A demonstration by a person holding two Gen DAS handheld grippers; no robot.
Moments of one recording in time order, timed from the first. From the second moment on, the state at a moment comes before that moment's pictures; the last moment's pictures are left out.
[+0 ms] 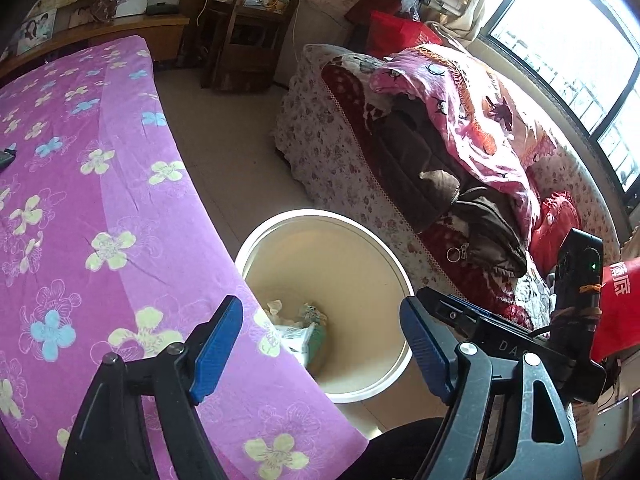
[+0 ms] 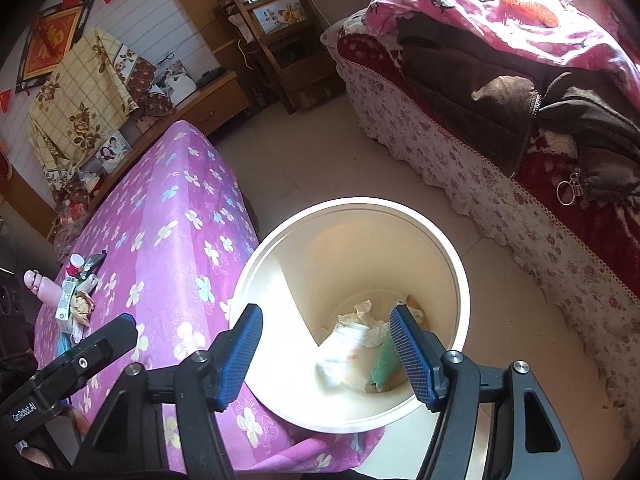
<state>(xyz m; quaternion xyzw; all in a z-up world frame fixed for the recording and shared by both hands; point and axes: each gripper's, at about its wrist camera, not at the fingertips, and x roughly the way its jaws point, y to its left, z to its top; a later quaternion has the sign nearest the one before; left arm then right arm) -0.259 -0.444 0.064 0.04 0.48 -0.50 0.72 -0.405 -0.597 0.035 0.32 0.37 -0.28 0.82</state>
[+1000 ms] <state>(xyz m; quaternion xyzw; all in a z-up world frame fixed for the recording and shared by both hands) -0.197 -0.269 0.097 0.05 0.39 -0.32 0.86 -0.306 -0.464 0.076 0.19 0.38 -0.20 0.88</state>
